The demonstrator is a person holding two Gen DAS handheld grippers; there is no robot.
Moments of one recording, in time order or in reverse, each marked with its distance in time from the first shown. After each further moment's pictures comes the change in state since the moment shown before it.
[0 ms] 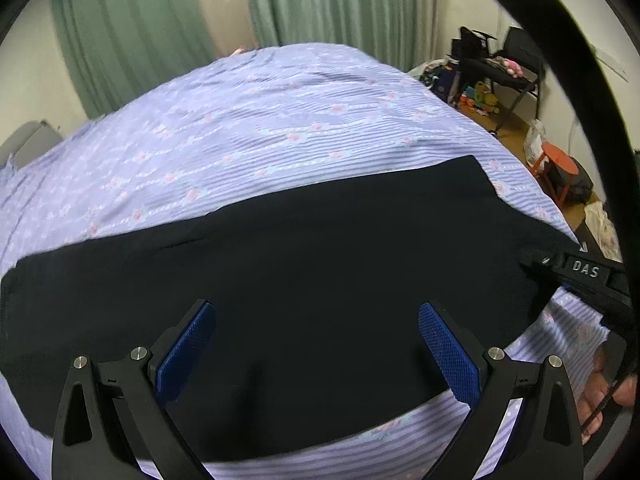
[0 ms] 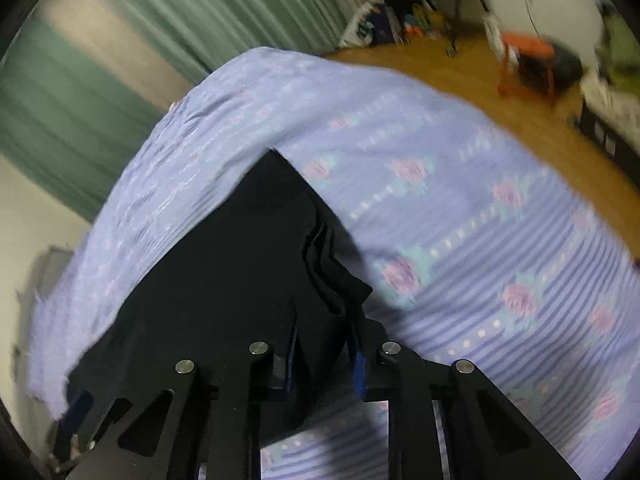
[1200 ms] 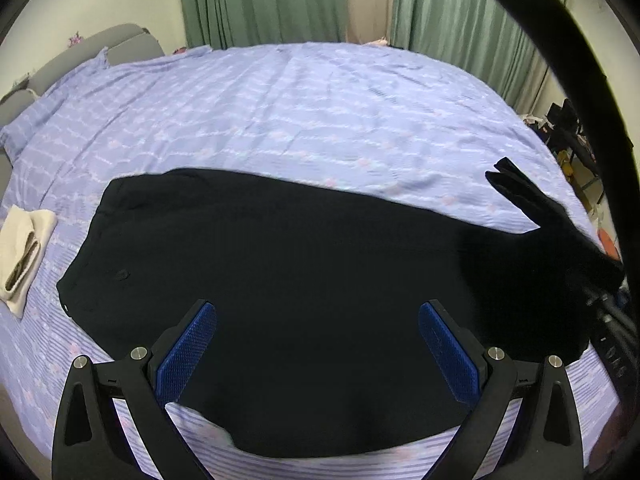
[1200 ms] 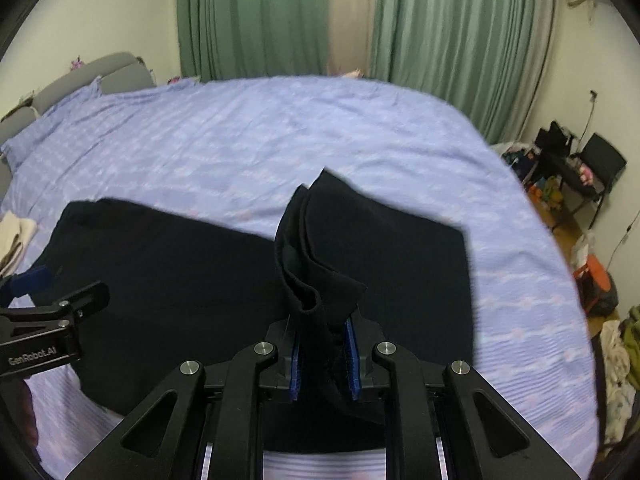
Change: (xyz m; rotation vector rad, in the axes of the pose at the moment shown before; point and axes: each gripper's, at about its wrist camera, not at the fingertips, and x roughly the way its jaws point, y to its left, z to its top) left arm -0.071 0.364 -0.072 -0.310 0.053 0.096; right arm -0.065 0.373 -0.168 -0.722 -0.053 -0.023
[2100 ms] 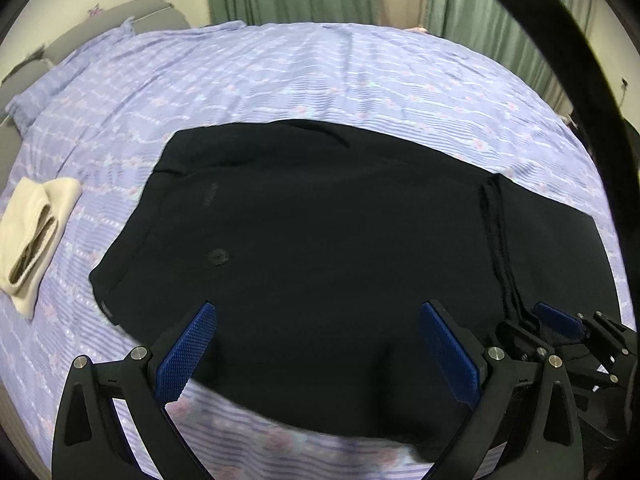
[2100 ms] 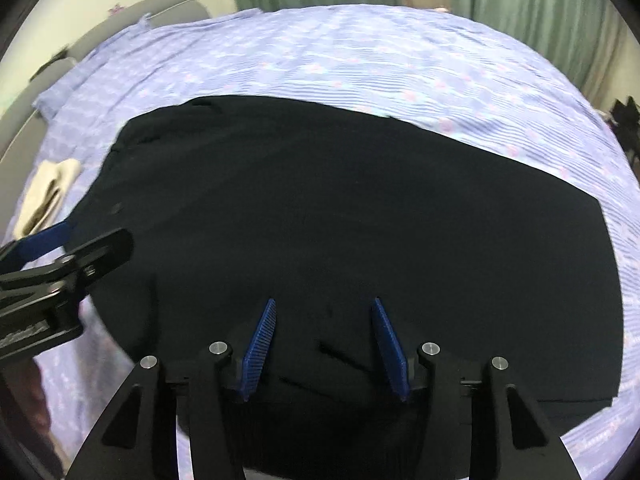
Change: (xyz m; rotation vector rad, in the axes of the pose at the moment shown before) left arm 0.036 0.155 -0.024 -0.048 0.040 0.042; right arm 0.077 0.173 -0.032 -0.067 0.227 0.232
